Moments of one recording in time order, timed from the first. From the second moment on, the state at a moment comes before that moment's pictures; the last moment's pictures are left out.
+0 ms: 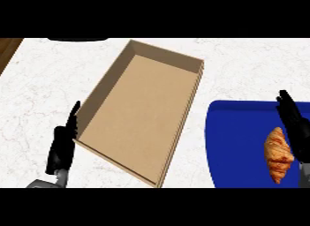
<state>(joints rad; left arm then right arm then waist) -0.03 0.28 -0.29 -1.47 0.05 0.42 0.18 -0.05 -0.42 0.02 -1.37 -0.19 -0.09 -0.09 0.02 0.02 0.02</state>
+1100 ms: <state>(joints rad) -0.08 0.54 -0.07 -1.35 0.00 0.30 0.08 0.12 -0.87 0.00 -1.34 0.12 0.16 -0.57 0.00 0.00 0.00</state>
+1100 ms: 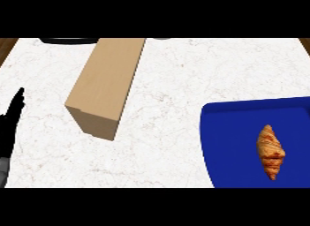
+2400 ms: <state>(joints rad) -0.10 0.49 0.00 -1.30 -0.06 0.23 0.04 -0.24 -0.84 0.32 -1.40 0.65 0.60 0.00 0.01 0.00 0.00</state>
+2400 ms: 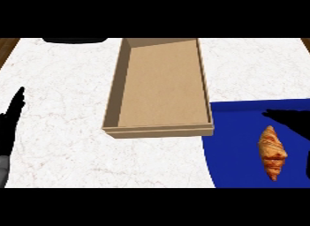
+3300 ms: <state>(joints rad) -0.07 0.43 0.09 -1.33 -0.14 0.16 0.05 -0.20 -0.65 0.23 -1.50 0.78 0.74 -0.04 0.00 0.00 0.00</state>
